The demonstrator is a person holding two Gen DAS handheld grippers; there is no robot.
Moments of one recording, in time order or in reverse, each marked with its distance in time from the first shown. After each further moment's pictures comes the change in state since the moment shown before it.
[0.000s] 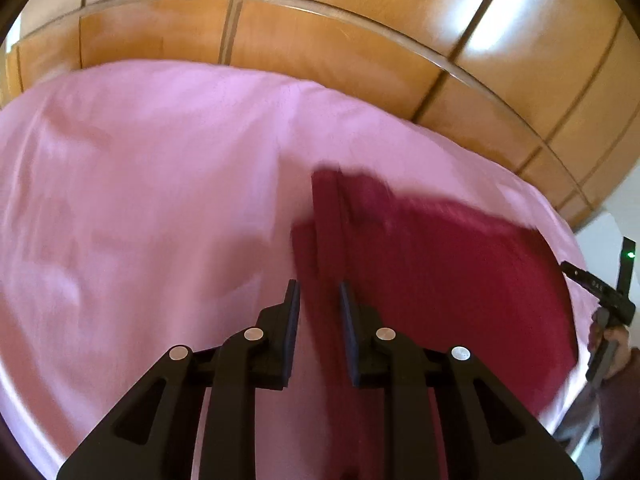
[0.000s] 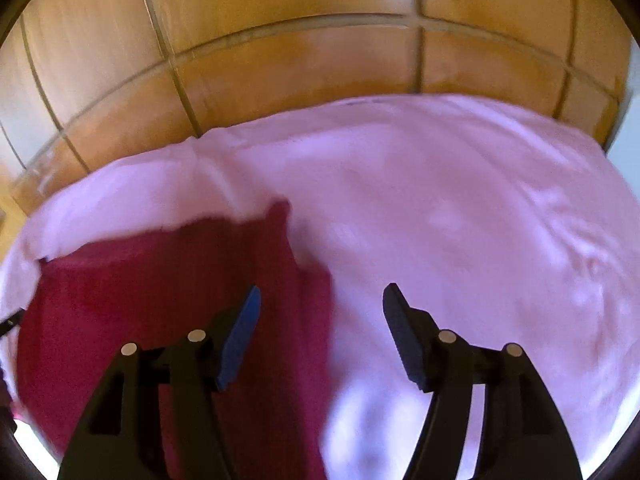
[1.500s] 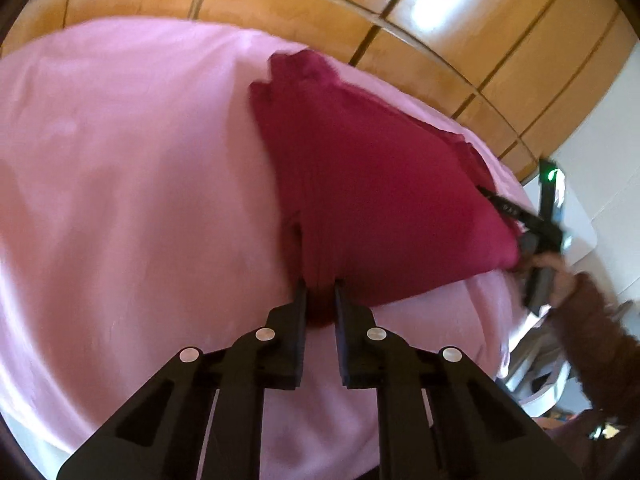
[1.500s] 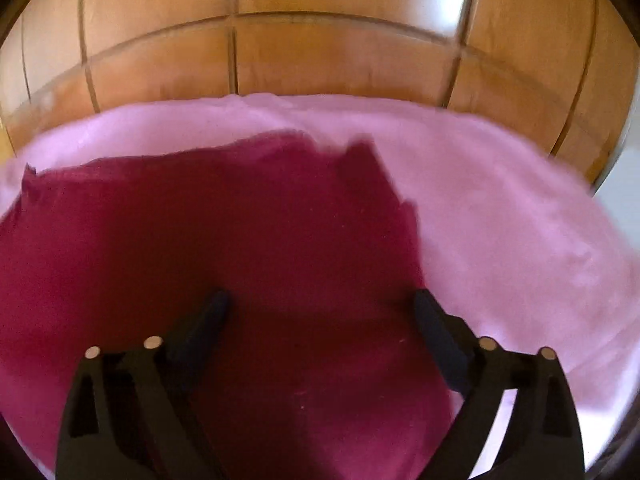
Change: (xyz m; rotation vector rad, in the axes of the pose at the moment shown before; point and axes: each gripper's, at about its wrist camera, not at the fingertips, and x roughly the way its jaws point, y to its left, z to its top) left arm -0.035 0.004 -0.113 0.027 0.067 -0.203; right arm 0.037 0.080 -0.059 -0.157 -0.128 -0.108
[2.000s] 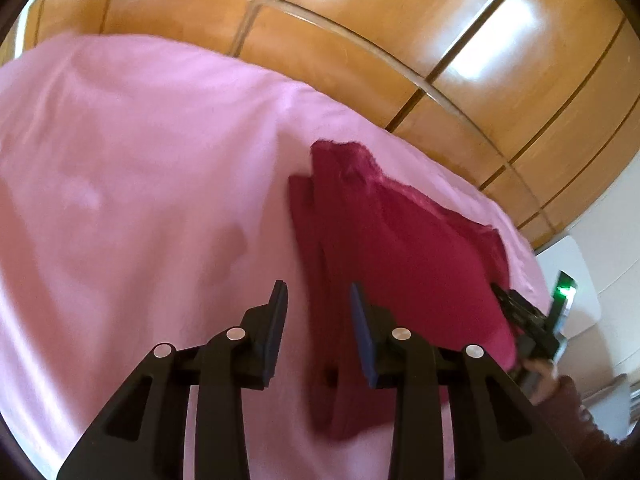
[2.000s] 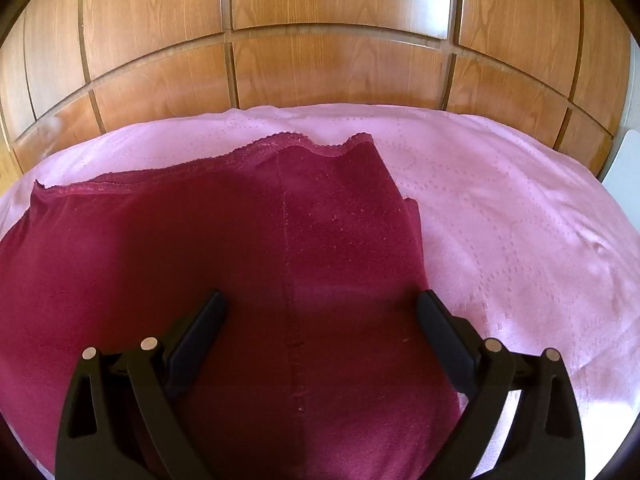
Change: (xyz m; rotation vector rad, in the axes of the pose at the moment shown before) left arm 0.003 0.004 0.086 -0.106 -0.121 0.086; right arm -0.003 0.005 -0.001 -0.017 -0.026 -0.017
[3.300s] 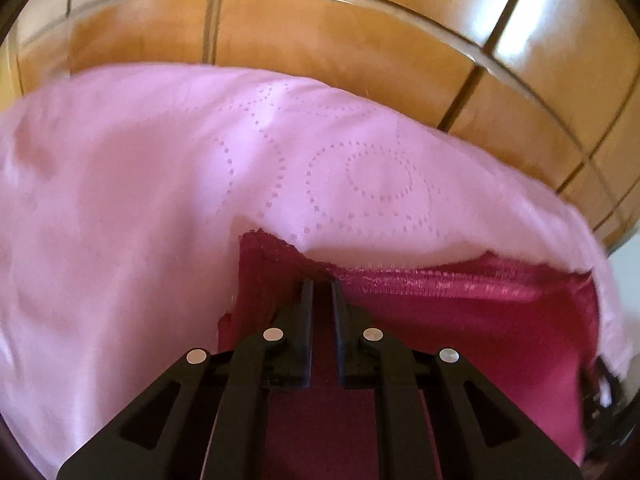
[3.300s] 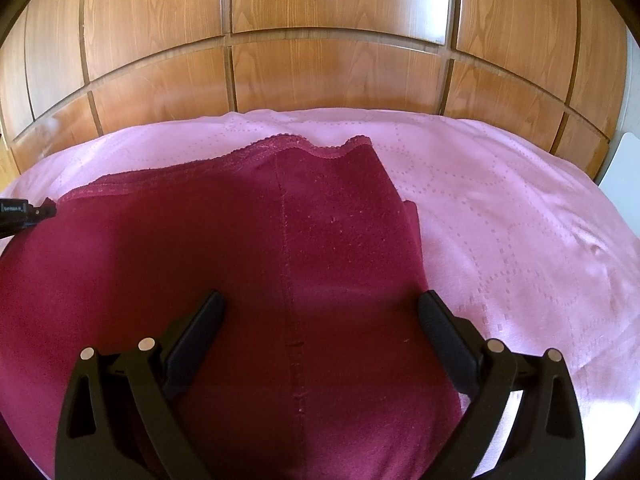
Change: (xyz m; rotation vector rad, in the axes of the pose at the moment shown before) left arm 0.136 -0.032 0.079 0.099 0.023 0.263; right arm 0.002 -0.001 -0.001 -0.001 -0.021 -0.001
